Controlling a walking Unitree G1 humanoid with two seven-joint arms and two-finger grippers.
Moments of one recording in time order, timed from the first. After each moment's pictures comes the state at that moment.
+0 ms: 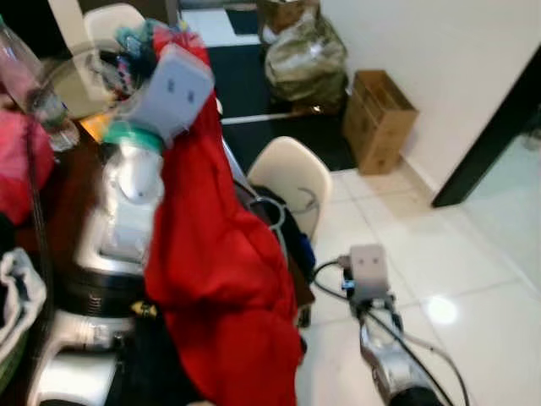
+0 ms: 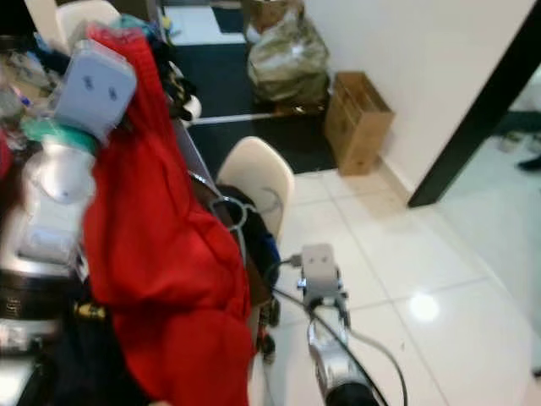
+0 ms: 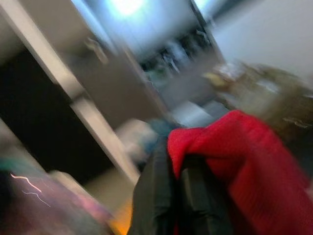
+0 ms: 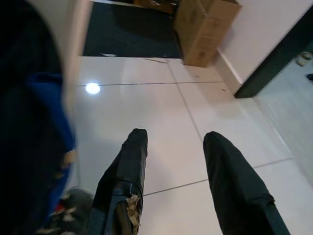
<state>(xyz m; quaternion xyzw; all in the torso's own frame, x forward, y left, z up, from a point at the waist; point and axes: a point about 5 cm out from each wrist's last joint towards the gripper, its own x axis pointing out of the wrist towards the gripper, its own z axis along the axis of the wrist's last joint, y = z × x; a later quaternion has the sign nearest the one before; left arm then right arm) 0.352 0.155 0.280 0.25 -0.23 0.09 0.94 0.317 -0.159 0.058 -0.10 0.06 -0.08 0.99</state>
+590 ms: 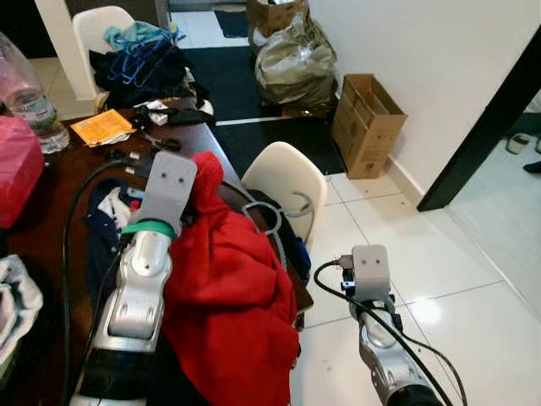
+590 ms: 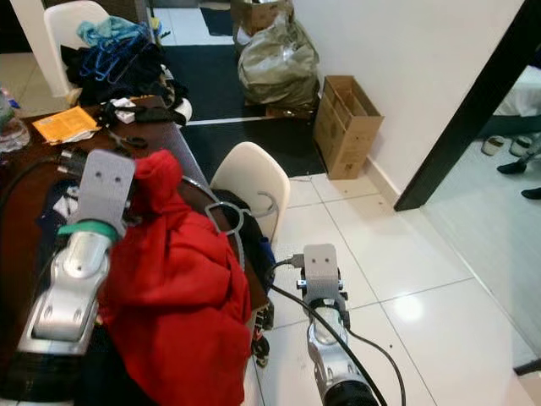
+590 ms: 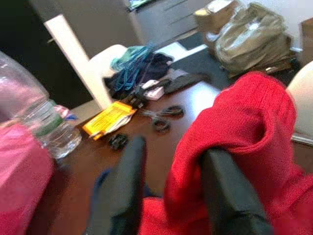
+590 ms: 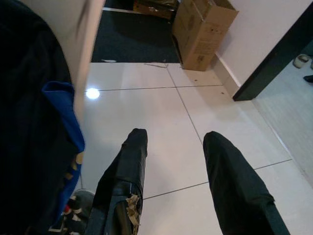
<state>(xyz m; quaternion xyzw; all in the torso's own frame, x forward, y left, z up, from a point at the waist) 0.316 0.172 0.206 0.20 -0.10 0.12 0.97 0.317 -0.155 0.058 -0.09 0.06 -0.07 0.99</state>
